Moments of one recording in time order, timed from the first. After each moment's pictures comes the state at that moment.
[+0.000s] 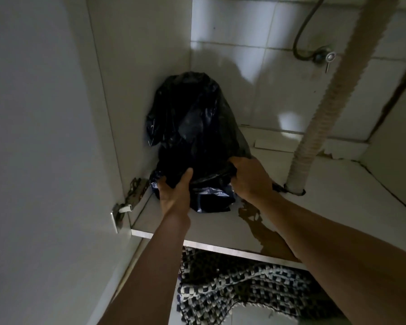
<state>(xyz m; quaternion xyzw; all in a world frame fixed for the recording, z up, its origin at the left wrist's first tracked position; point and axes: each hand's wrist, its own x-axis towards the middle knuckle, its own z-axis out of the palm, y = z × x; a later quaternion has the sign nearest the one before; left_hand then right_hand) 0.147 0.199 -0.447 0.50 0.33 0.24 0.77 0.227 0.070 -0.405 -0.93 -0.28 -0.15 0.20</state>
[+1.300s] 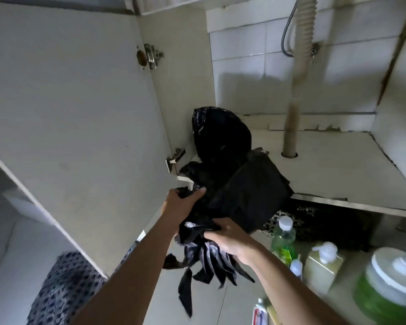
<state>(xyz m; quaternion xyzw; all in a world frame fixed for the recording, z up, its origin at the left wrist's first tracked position) -0.098 0.081 -0.416 0.71 0.41 0.17 0.55 -0.062 -0.068 -0.438 -0.72 -0.30 0.35 0.52</state>
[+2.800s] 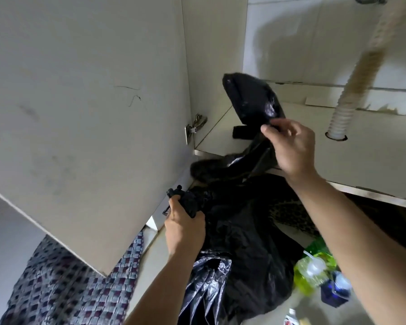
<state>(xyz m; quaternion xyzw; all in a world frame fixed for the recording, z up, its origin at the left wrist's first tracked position) -0.128 0.098 -0.480 0.73 0.48 0.23 0.43 0.064 0.008 -0.410 -0.69 -0.22 -0.08 0.69</state>
